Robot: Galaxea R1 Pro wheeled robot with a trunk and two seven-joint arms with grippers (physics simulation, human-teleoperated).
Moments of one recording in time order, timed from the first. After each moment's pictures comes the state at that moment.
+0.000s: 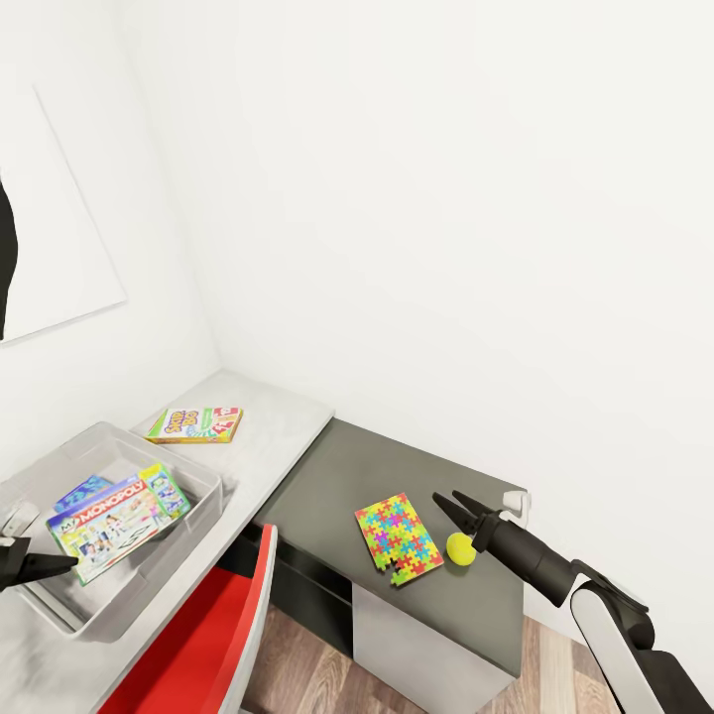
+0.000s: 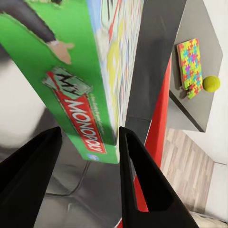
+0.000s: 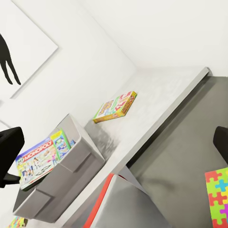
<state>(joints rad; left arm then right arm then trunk) -0.60 0.76 0.21 -0.63 -0.10 0.89 -1.52 -0.20 -0.18 0.00 -1.51 -0.73 0.44 0.65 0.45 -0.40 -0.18</state>
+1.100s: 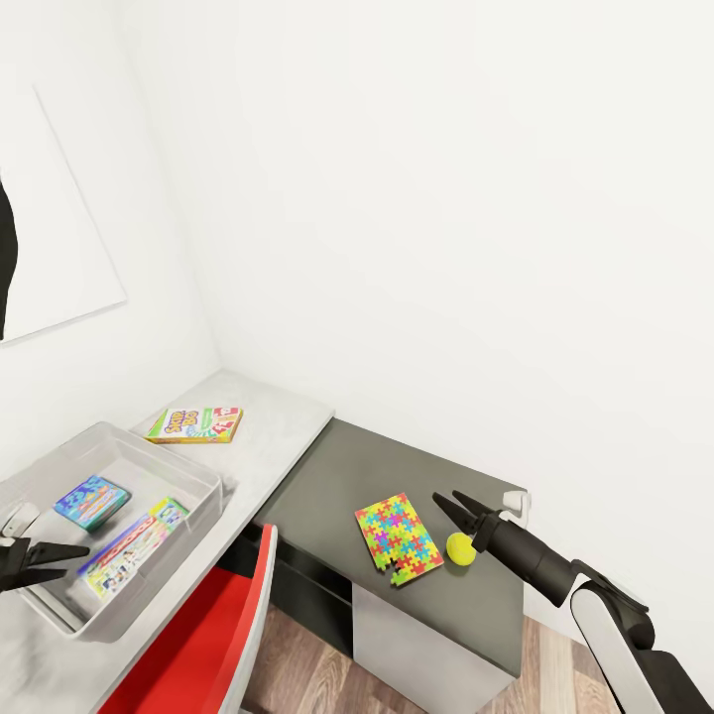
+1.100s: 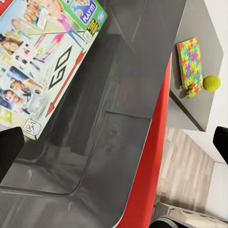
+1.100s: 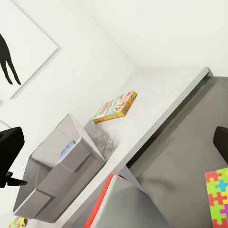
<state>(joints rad) -0.60 0.77 0.20 -0.63 -0.10 0.89 -1.52 -0.20 -0.18 0.00 -1.51 -0.73 0.44 0.65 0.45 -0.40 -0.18</state>
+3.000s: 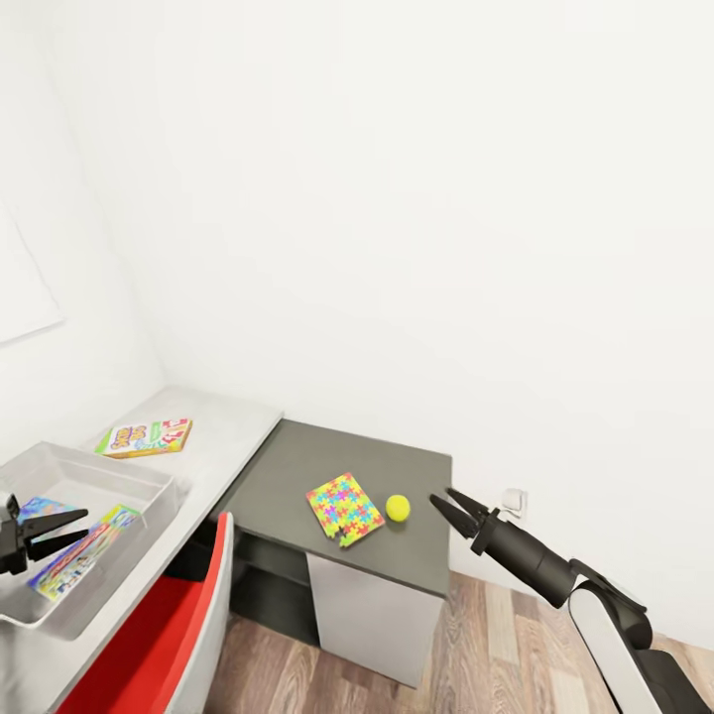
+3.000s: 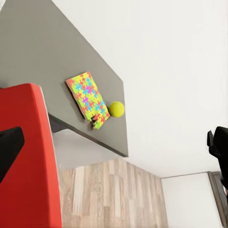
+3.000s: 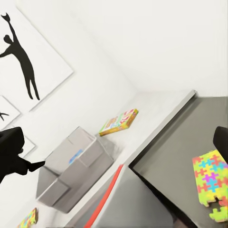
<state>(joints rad) -0.58 0.71 0.39 -0.55 0.14 0.78 -1.57 -0.20 -0.18 0.00 -1.51 -0.73 0.43 0.74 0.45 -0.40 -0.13</state>
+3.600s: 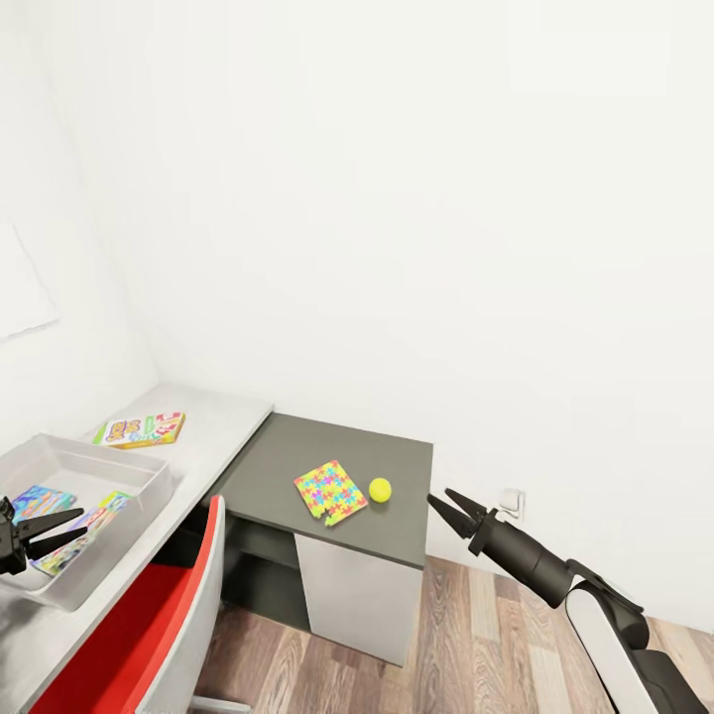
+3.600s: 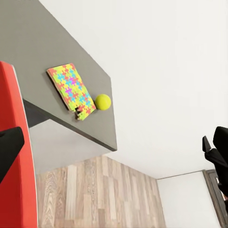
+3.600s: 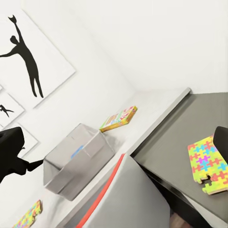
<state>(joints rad) -0.58 0.71 0.39 -0.51 0.19 0.74 -1.57 -0.20 -0.17 0.00 -1.51 -0.72 0.42 0.73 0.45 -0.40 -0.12</state>
